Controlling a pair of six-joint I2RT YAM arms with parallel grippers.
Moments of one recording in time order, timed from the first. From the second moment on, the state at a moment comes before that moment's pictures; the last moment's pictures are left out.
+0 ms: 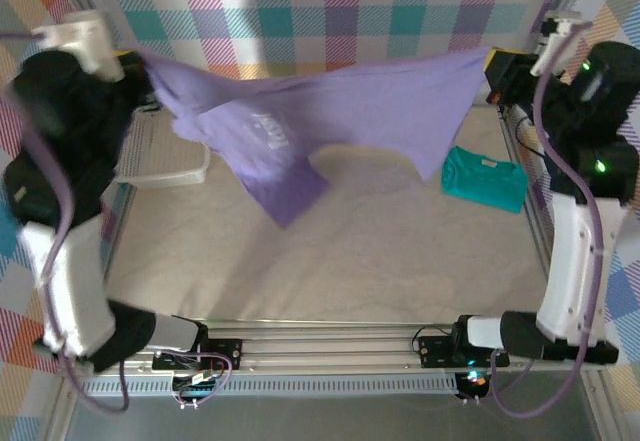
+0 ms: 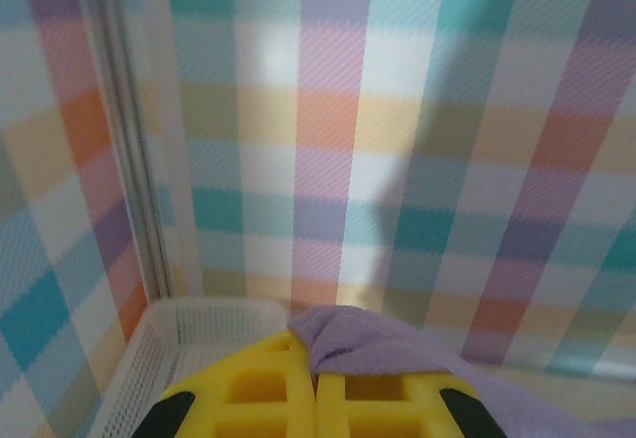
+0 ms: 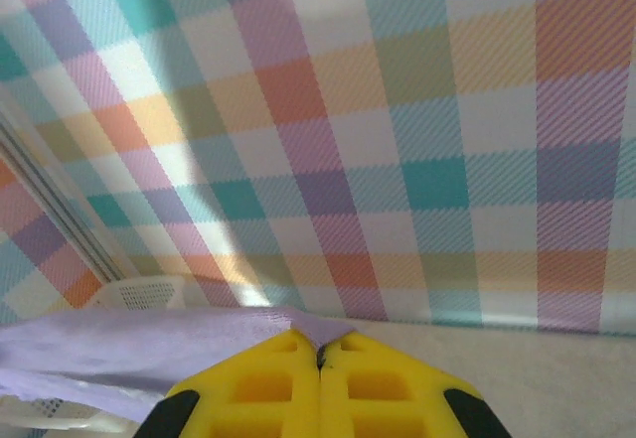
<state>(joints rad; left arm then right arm) -0.27 1.32 2.38 -1.07 -0.39 -0.09 -0.05 1.27 2.04 -0.82 -0.41 0.22</state>
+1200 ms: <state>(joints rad) -0.20 1.96 2.46 -0.80 -0.34 -0.06 -0.03 1.67 1.95 -0.62 -0.37 0.18</state>
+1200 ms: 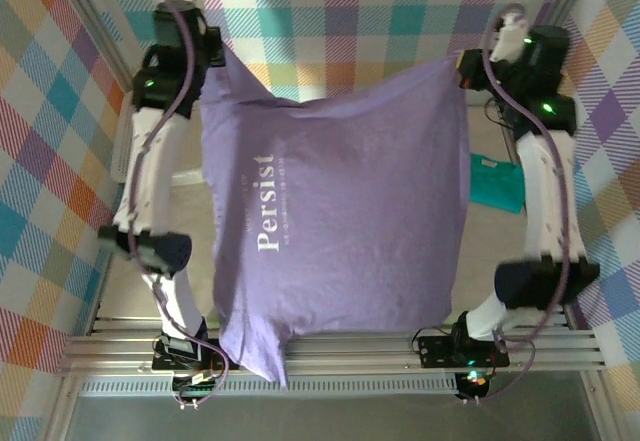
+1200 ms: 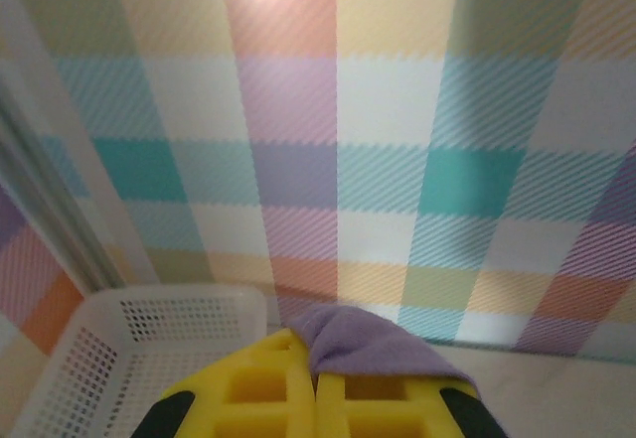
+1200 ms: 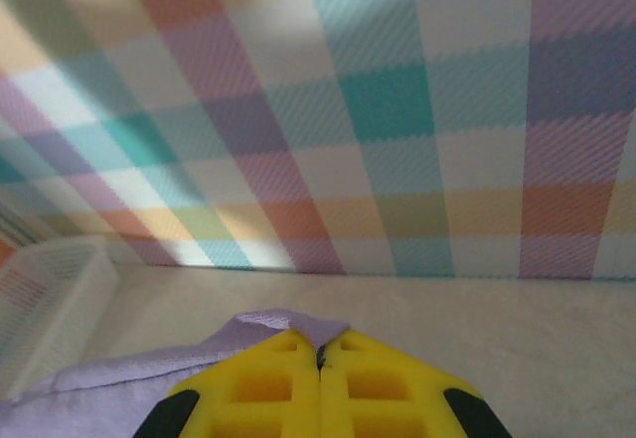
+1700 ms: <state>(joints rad) -0.15 2.63 2.70 -0.77 -0.12 -0.12 0.01 2.71 2.72 -0.85 -0.26 0.15</state>
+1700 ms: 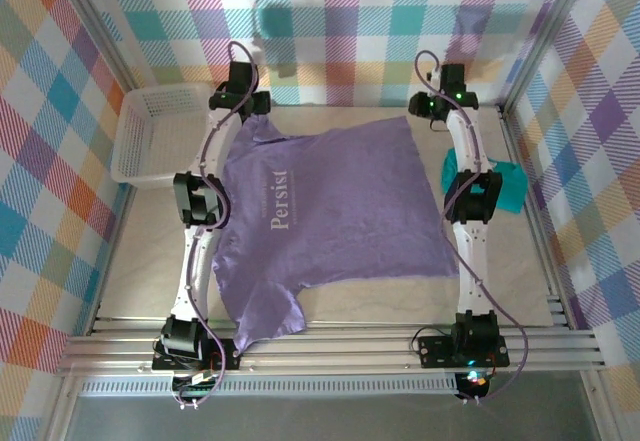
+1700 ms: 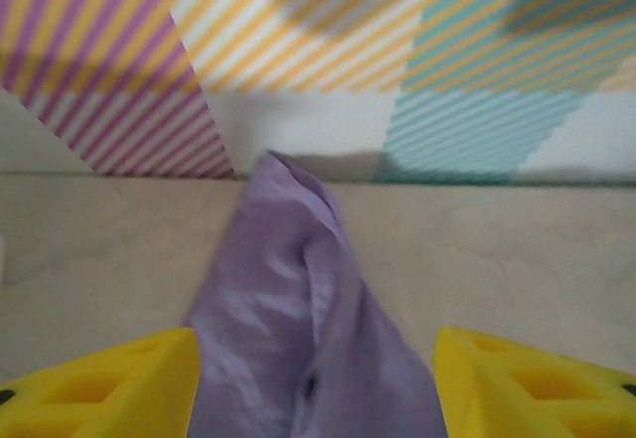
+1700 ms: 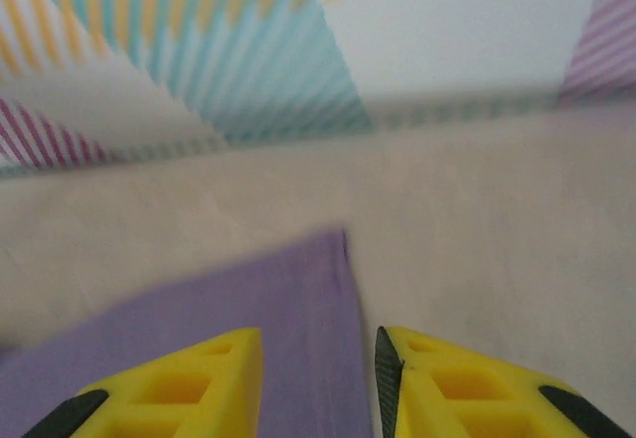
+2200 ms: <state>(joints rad) -0.24 1.38 1.26 -0.36 -0.02 -0.42 0.10 1.44 1.17 -0.73 -0.15 0.30</state>
